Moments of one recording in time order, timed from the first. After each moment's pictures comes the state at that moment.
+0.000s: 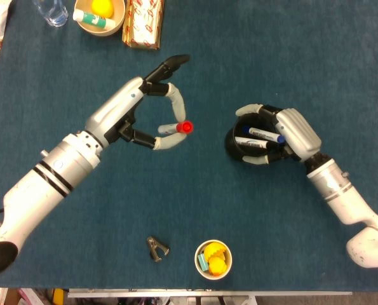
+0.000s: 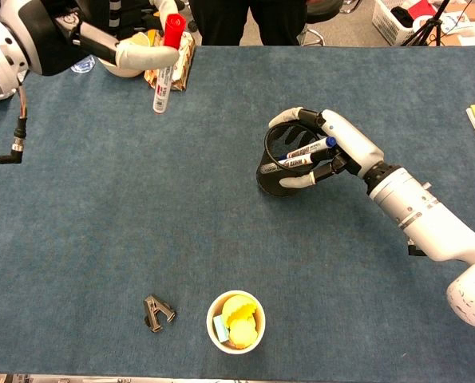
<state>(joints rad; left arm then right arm) -0.71 -1.05 -0.32 -2.08 1.21 0.81 -0.68 0.55 -1.86 0.06 -0.96 -1.62 1.22 0.68</state>
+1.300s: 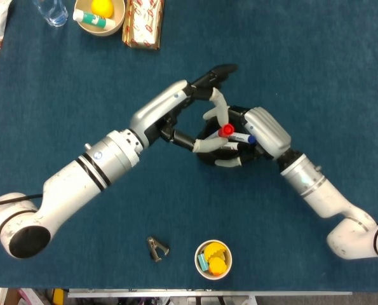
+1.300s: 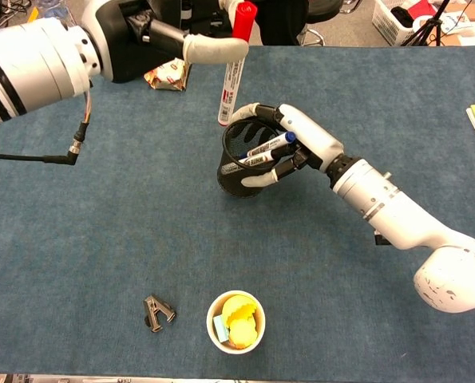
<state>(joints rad) -0.81 -1.19 -0.39 -2.02 1.17 0.70 -0.83 0.67 -1.92 0.06 -0.96 -1.63 1.19 0.72</state>
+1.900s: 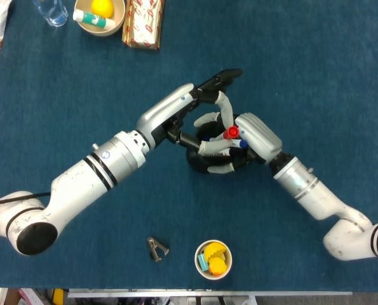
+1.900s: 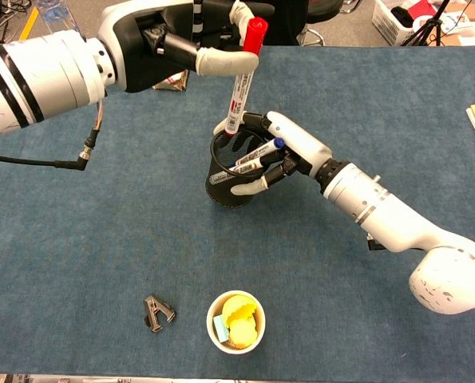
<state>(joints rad) -0.83 -1.22 -0.39 -1.99 1.14 0.67 -0.81 0.69 -1.92 0.05 -1.00 -1.62 1.16 0.75</state>
